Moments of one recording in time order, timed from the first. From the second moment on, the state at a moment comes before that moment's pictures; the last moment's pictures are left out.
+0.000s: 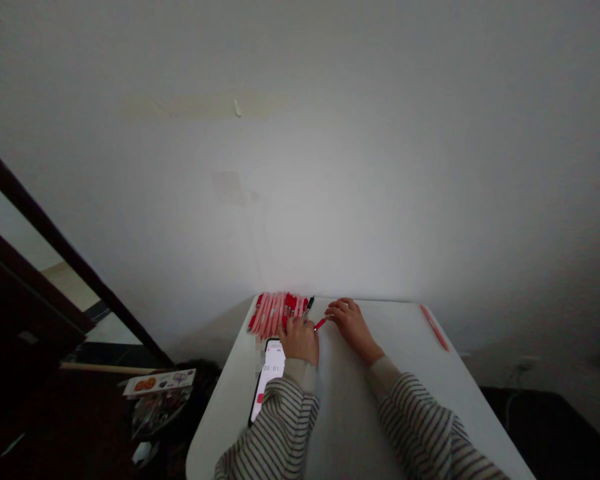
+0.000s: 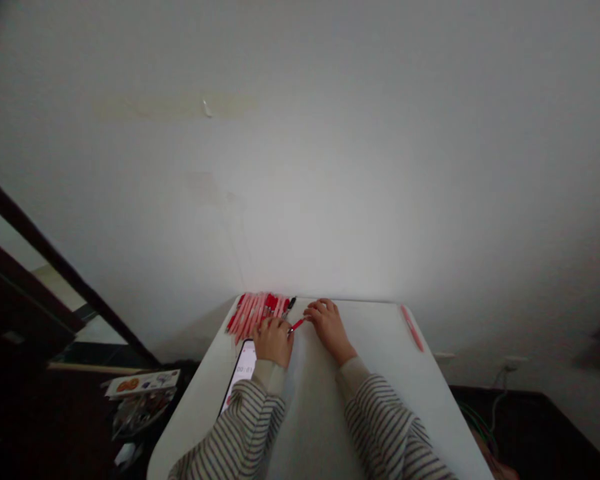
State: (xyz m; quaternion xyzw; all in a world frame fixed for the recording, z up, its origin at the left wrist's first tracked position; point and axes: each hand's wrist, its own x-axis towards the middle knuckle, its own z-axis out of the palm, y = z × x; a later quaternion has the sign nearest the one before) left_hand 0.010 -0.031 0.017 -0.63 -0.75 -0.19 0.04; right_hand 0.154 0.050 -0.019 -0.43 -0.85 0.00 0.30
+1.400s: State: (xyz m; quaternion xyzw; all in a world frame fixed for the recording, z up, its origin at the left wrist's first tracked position) left_hand 0.042 -0.048 -0.038 -0.73 -0.62 -0.29 -0.02; right_hand 0.224 -0.043 -0.041 -0.48 -0.79 -0.03 0.39
